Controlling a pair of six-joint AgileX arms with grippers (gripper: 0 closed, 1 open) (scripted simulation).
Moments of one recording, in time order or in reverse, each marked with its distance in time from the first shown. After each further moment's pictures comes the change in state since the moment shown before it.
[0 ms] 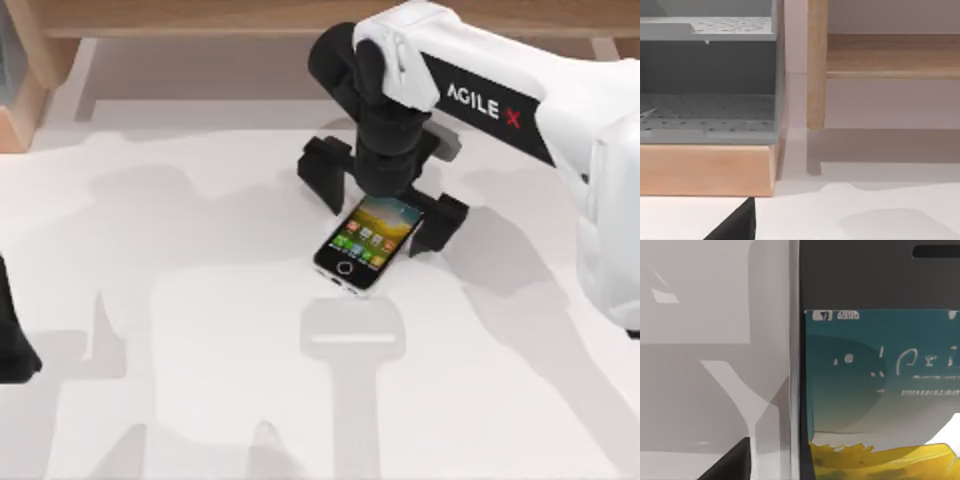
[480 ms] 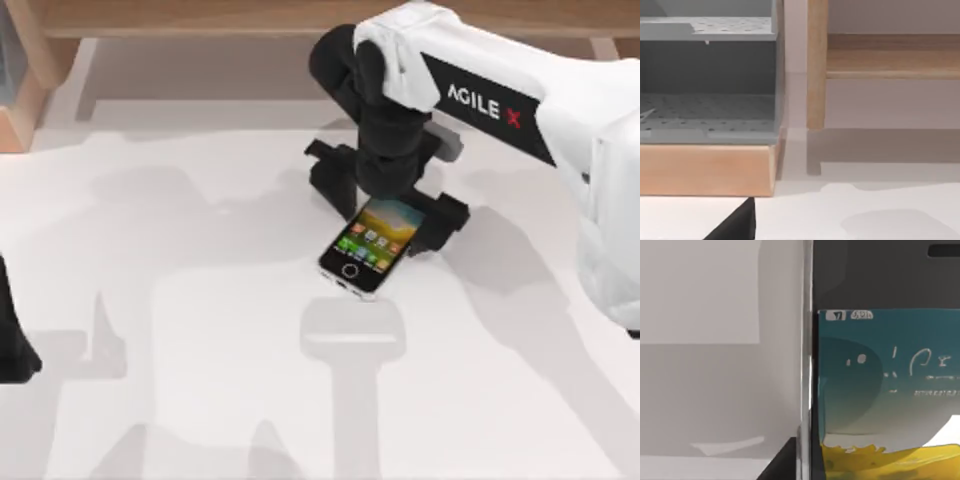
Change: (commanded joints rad) left arm 0.000 0.000 0.000 0.000 0.000 0.000; right arm 0.000 0.000 0.000 0.000 0.000 0.000
